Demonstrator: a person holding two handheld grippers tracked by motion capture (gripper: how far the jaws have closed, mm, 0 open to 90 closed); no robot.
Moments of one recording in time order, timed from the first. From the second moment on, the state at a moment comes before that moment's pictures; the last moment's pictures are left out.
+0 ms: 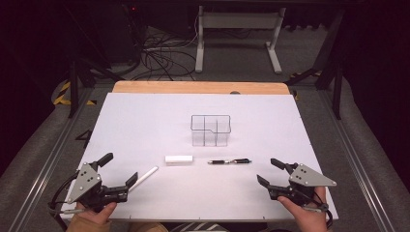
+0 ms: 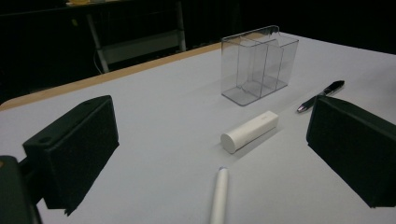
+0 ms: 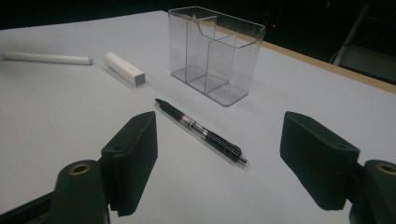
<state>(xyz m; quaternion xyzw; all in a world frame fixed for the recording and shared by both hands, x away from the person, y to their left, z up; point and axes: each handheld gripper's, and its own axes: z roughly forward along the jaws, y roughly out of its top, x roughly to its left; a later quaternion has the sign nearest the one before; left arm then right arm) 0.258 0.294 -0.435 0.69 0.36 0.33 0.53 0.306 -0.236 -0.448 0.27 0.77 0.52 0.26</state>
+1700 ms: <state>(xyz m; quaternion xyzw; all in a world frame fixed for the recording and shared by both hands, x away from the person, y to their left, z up) 0.258 0.294 -0.435 0.69 0.36 0.33 0.53 0.319 -0.220 -0.430 0.25 0.77 0.53 0.25</state>
